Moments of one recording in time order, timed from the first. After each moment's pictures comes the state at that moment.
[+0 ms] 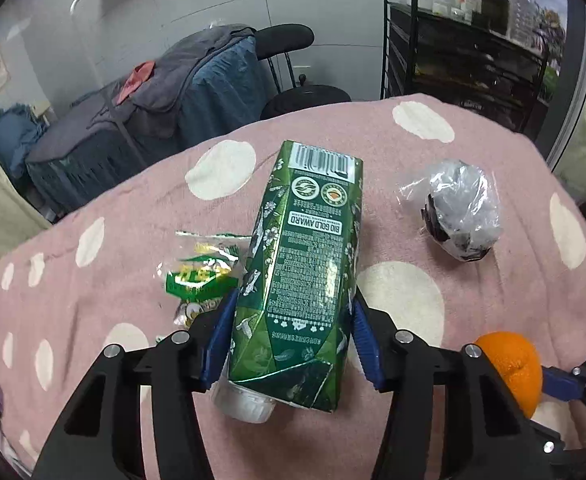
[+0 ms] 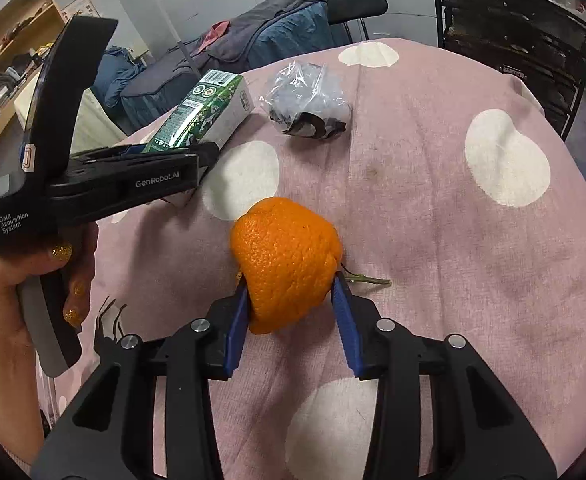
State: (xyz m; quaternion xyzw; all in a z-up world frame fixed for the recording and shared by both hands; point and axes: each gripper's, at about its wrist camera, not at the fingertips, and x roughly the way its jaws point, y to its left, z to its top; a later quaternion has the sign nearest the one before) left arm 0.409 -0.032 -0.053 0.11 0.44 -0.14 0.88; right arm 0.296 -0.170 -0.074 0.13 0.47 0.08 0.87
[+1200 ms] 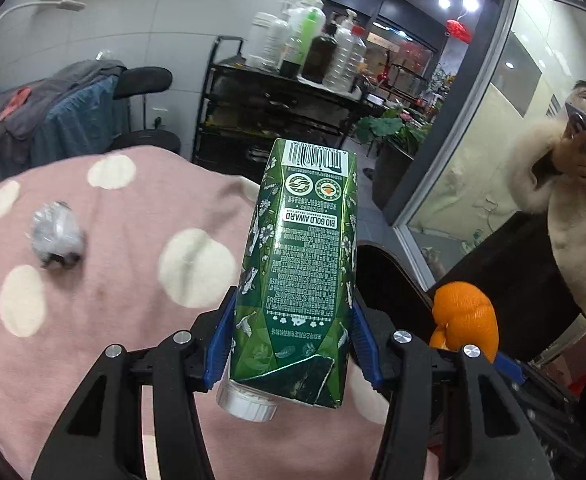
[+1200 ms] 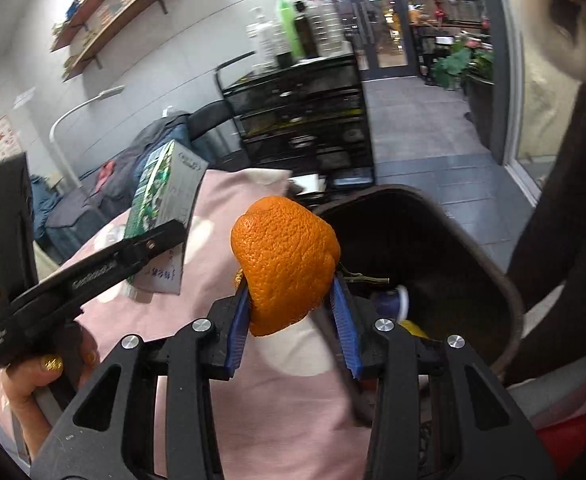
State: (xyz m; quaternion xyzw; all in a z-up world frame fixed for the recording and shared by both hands) left arm 0.279 -0.229 -0.013 -0.02 0.38 -0.35 0.85; right arm 0.133 -0.364 -0.006 0.20 0.33 -0.15 0.91
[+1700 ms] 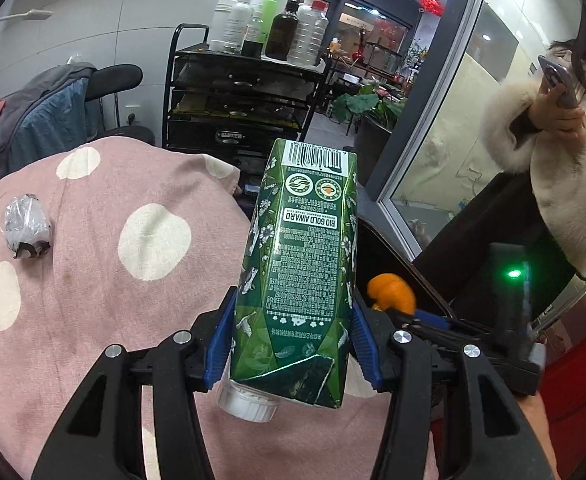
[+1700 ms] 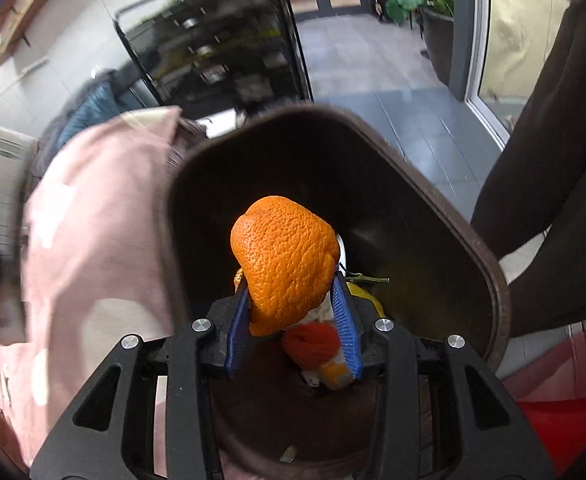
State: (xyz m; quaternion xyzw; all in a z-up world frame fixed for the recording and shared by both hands) left arm 0.255 -0.244 -0.018 0.02 0.38 -0.39 0.84; right arm 0.167 -0.452 -0.095 0.24 0.44 -0.21 0.84
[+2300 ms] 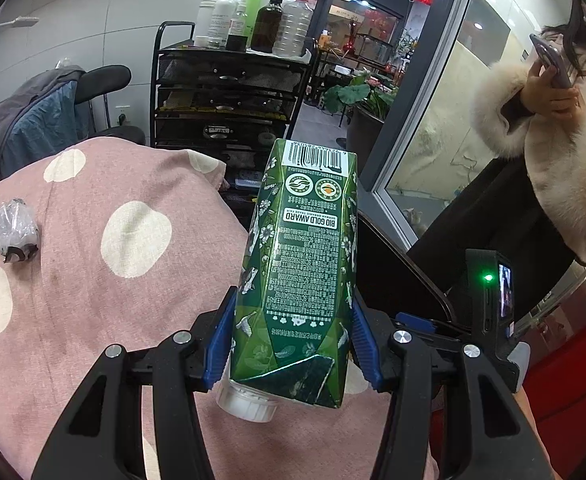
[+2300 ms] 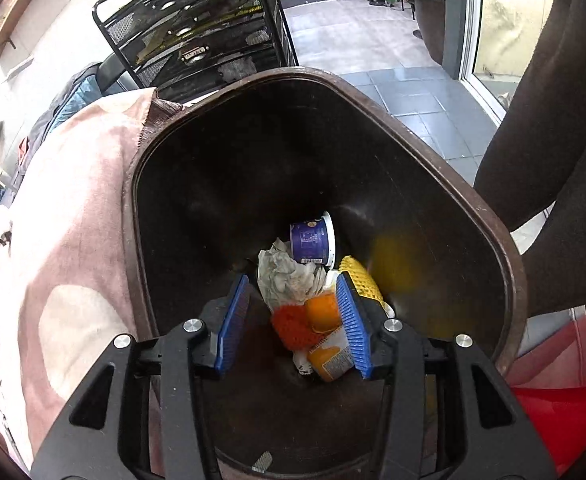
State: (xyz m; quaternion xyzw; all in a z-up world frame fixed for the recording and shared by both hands) left arm 0.247 -0.257 -0.020 0.04 0.39 -0.40 0.83; right arm 0.156 -0.459 -0.120 0.25 0.46 -0.21 0.83
